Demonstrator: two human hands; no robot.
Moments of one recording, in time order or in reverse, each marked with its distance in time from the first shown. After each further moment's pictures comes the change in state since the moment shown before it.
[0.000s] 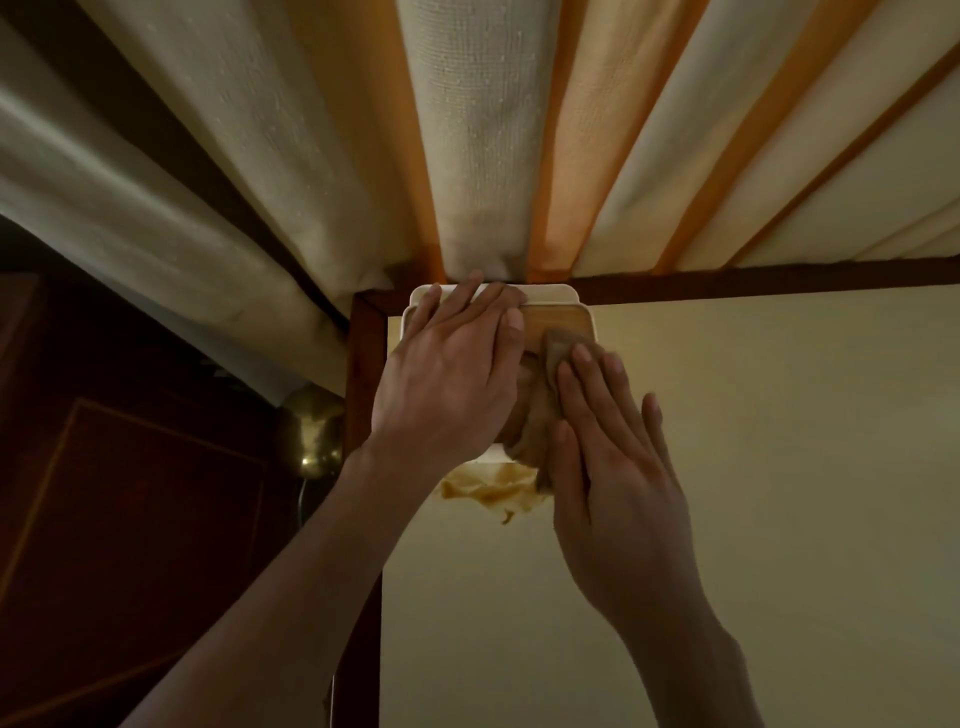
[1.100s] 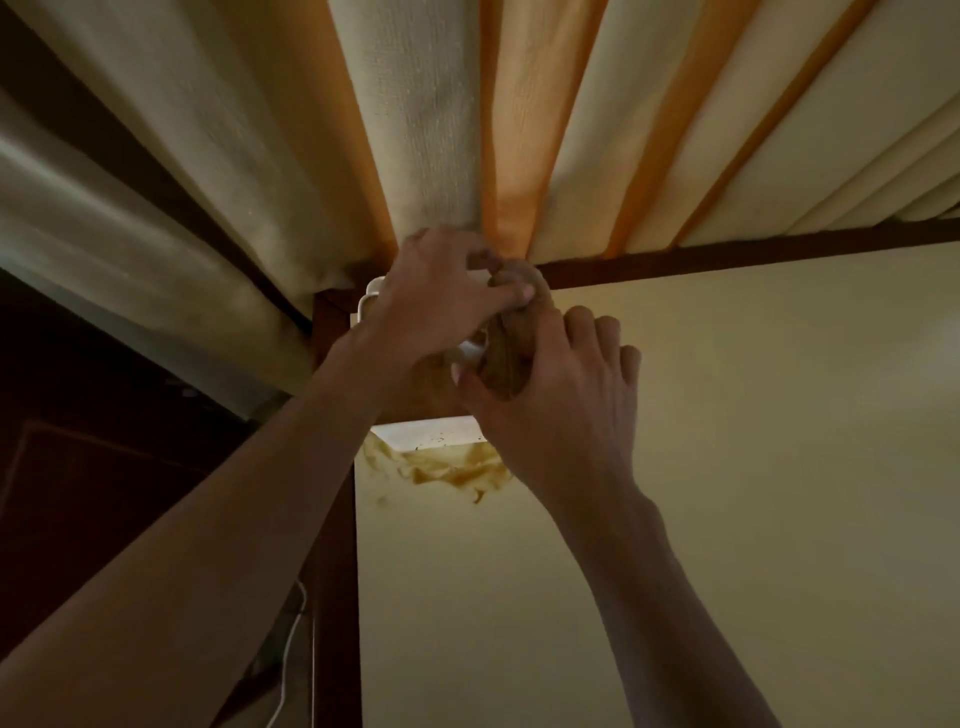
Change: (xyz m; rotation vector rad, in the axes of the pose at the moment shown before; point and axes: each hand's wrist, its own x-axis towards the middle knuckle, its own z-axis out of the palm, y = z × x) left_hand 0.060 0.010 -0.006 -0.177 -0.185 -0.087; right_hand 0.040 -0.027 -0.008 -0.224 0.176 0.138
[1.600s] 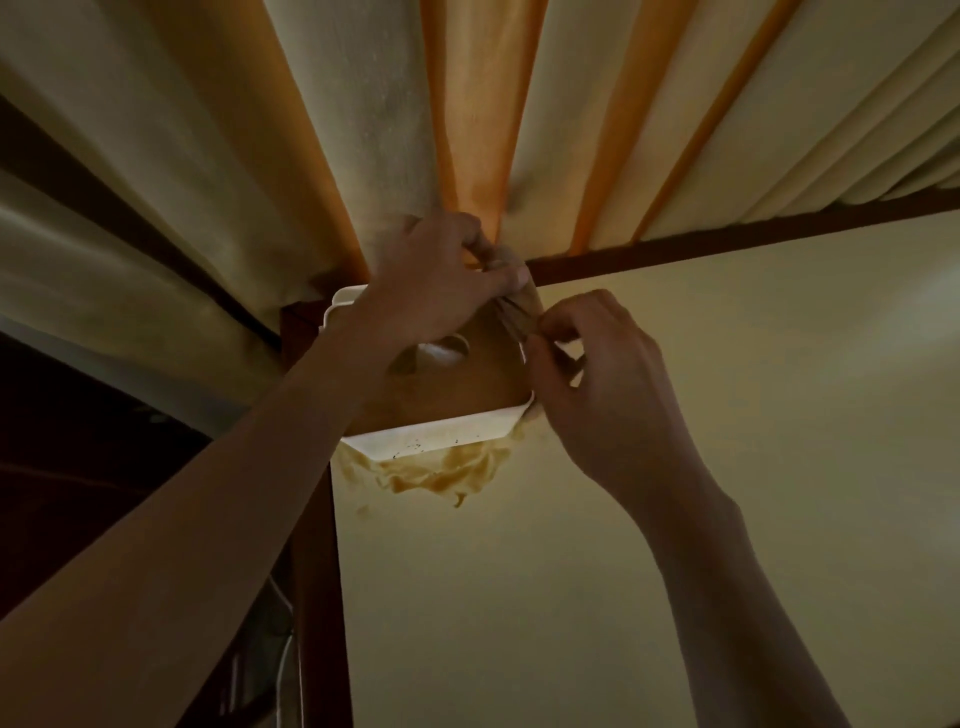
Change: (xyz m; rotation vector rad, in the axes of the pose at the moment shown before) left_hand 0.010 0.020 0.002 -0.106 -0.063 0.052; right_hand 0.008 0.044 -0.034 0.367 -0.039 -0.093
